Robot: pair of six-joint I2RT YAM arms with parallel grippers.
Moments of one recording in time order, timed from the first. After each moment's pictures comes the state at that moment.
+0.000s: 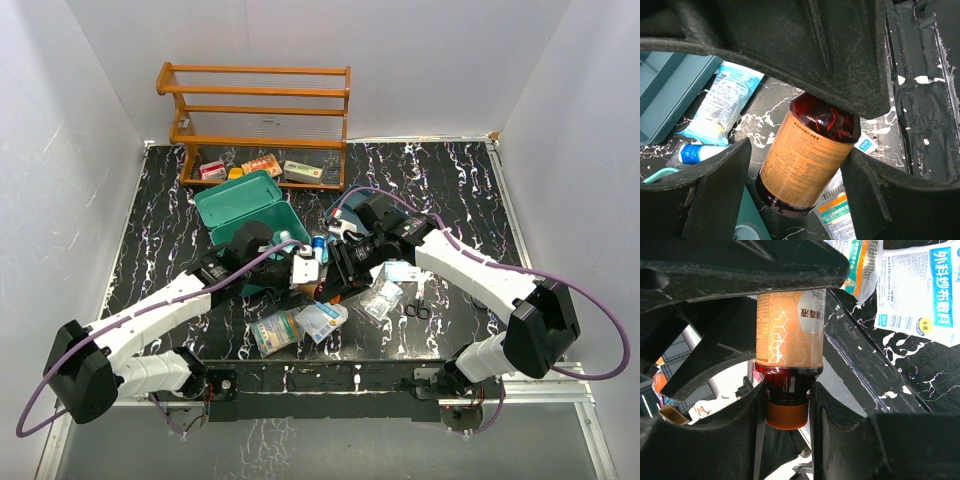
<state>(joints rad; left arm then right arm) -0.75 1.13 0.79 -0.29 0.67 0.65 0.68 1.42 1.14 -0.74 -0.82 0.56</state>
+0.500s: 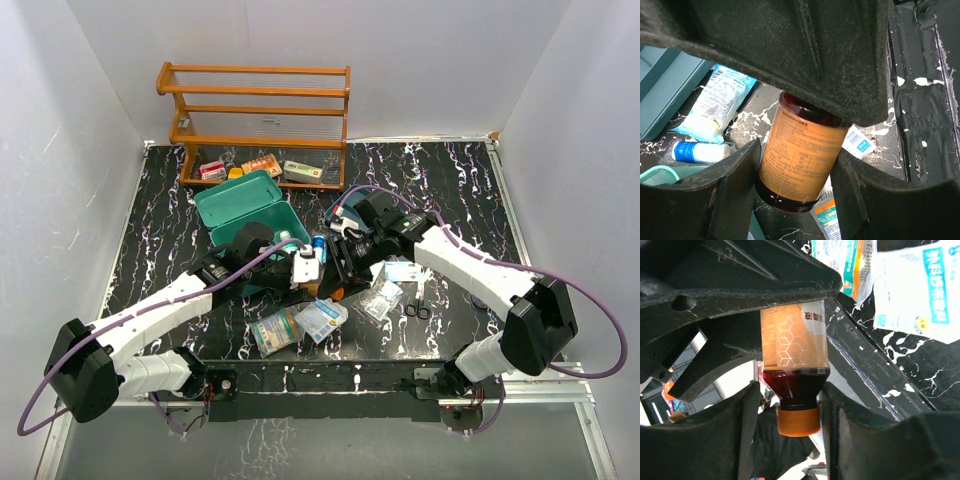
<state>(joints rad) -0.75 1.15 0.77 -0.27 0.67 0.64 0.67 1.43 1.16 -0.76 -0.82 0.59</state>
